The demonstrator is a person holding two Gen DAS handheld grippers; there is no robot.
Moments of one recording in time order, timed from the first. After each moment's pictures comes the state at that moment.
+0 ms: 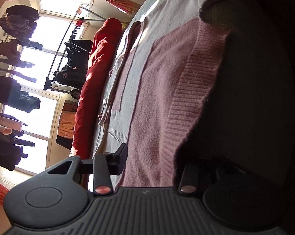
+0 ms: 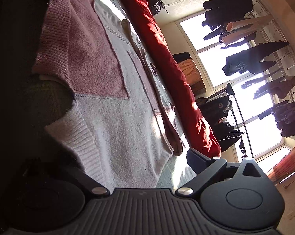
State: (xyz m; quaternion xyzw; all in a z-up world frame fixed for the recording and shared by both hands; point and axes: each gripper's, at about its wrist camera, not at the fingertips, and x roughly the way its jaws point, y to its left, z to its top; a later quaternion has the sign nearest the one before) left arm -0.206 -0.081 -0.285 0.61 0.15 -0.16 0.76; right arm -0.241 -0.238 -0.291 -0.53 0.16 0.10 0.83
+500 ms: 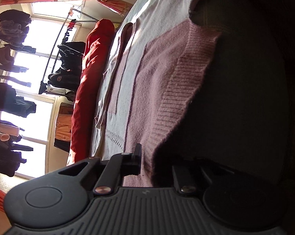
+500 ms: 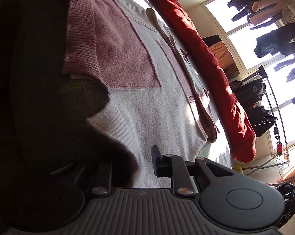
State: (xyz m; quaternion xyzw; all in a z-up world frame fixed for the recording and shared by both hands) left arm -0.207 -0.089 -0.281 0.62 0.15 -0.17 0.75; right arm -0.244 -0.232 -0.282 -0.49 0.27 0.17 0.81
